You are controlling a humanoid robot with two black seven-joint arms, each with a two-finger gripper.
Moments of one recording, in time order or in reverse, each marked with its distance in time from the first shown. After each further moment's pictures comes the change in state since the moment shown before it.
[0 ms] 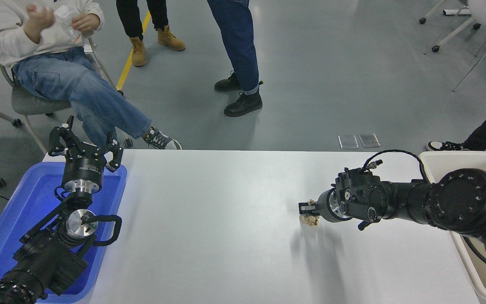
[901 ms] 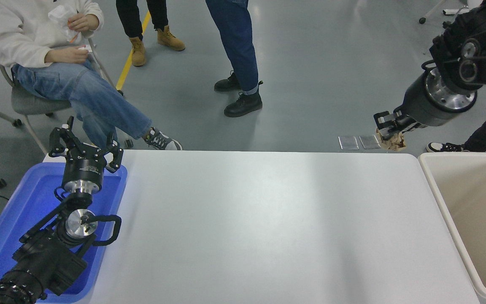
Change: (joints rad) left arm 0.001 0.000 0.001 0.000 0.000 0.000 0.000; right arm 0.973 -0.257 -0.388 0.627 -0.024 0.265 -0.006
